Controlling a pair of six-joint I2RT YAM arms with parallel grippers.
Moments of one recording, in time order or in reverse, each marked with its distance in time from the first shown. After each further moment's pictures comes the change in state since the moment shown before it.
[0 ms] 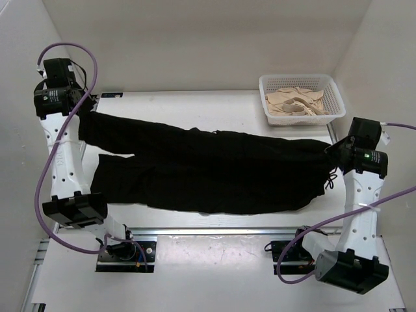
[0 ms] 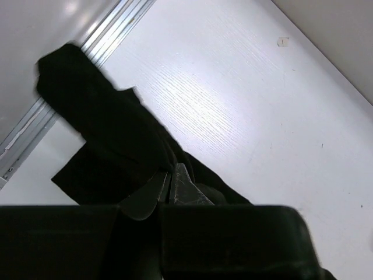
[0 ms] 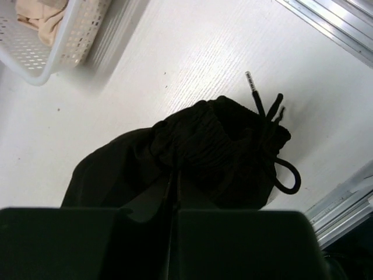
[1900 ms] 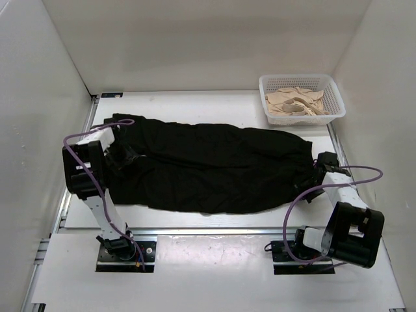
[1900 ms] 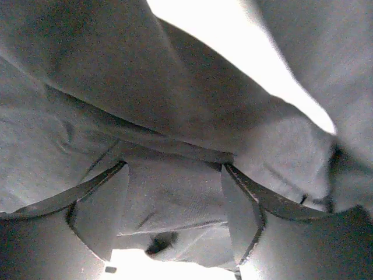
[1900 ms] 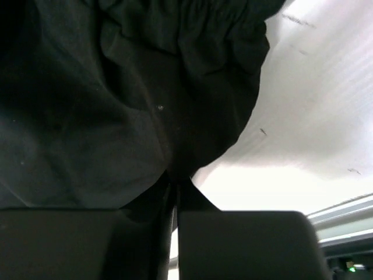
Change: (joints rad) left arm -0.044 0.301 -0.809 0.318 0.230 -0.120; right arm 0.018 0.195 -0.615 0.275 -0.253 0.082
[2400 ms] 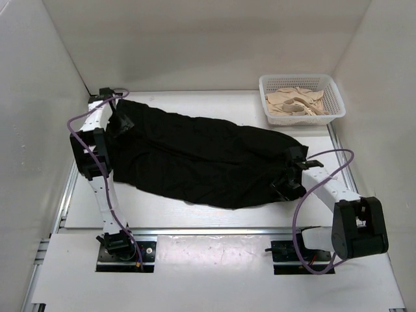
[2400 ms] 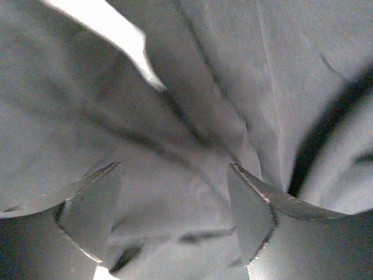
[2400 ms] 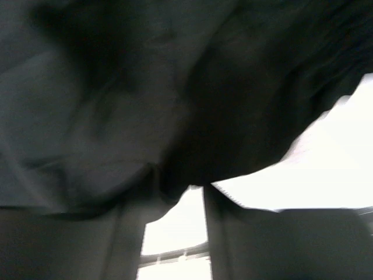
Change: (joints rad) left arm 0.013 0.388 0.701 -0.128 -0.070 0.021; right arm 0.417 0.071 0.047 0.026 0.119 0.182
